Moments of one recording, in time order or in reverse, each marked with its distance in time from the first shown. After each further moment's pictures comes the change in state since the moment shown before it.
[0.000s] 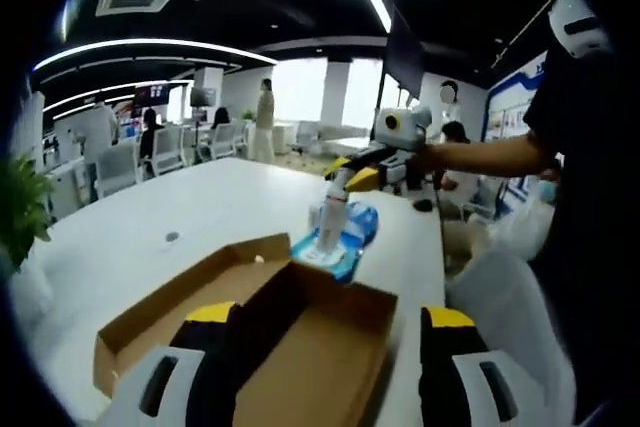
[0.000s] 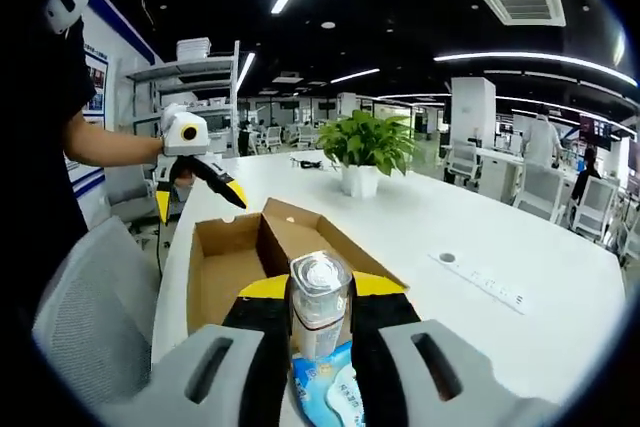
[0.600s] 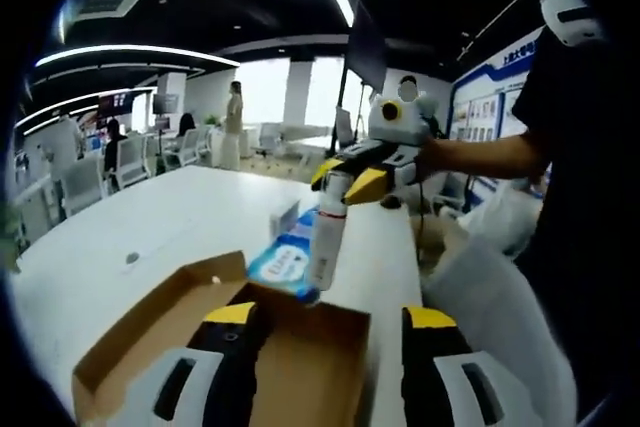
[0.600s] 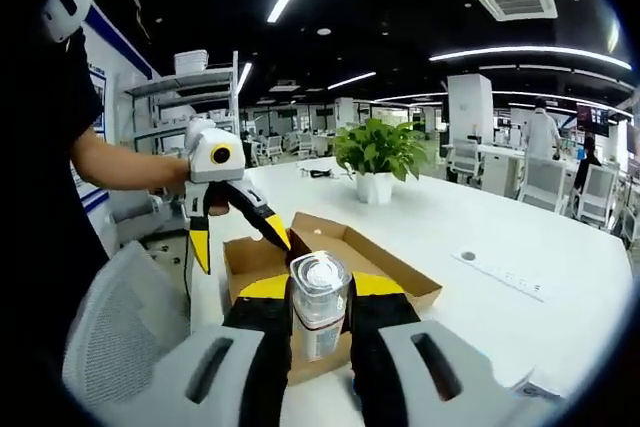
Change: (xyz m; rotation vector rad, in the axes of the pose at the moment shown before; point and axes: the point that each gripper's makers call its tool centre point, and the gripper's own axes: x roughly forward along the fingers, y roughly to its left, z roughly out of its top) left arm 0.035 -0.032 0.013 0.071 0.014 -0.158; right arm -0.007 0.059 0.019 0.053 -0.031 0.000
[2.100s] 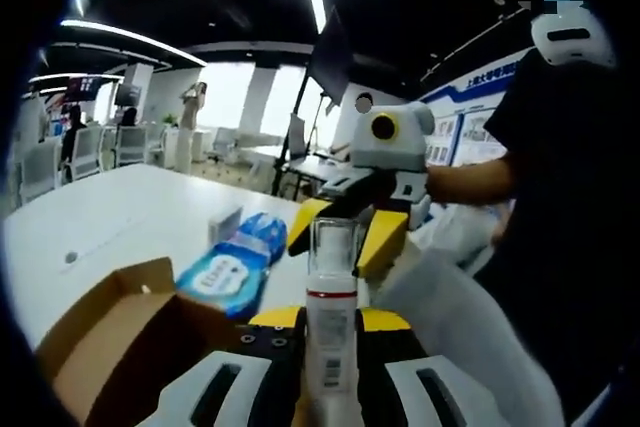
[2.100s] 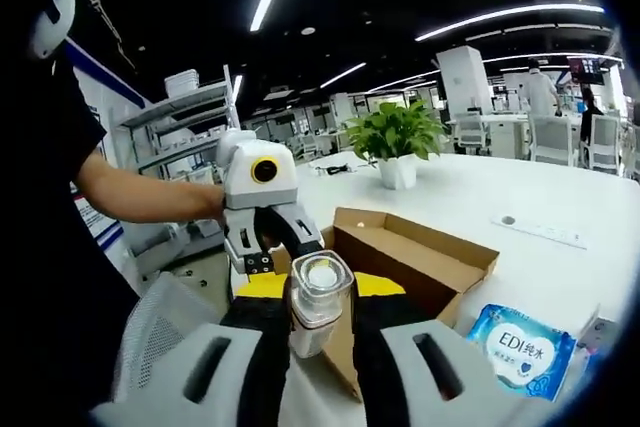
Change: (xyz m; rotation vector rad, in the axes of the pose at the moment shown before) left arm 0.038 -0.045 0.000 -0.035 -0.056 -0.253; right arm 0.024 0.080 -0.008 0.176 -0.001 0.039
